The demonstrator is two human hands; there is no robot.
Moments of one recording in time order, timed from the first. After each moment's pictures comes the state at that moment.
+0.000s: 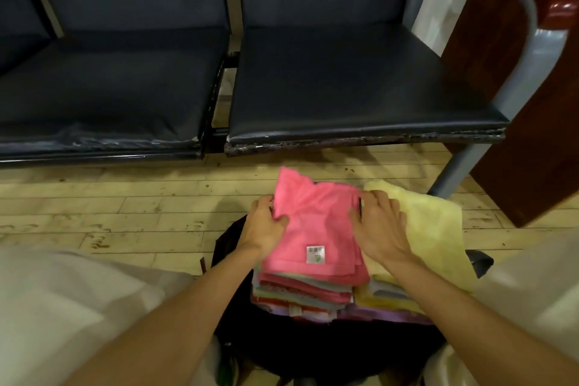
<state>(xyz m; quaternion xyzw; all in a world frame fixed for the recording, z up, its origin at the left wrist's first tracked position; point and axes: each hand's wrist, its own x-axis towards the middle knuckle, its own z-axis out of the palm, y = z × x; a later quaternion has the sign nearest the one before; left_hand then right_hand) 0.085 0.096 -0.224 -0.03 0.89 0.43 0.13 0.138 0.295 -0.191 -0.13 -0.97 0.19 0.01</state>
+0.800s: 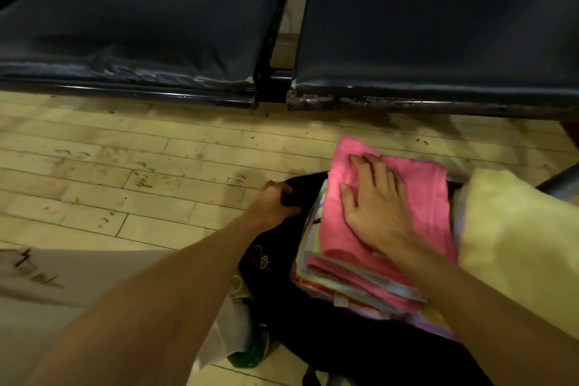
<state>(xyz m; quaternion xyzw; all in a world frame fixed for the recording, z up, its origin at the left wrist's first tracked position) 0.042 0.008 -0.313 -0.05 0.92 0.32 0.20 0.077 0.208 -0.247 0.05 -0.99 0.15 -0.05</state>
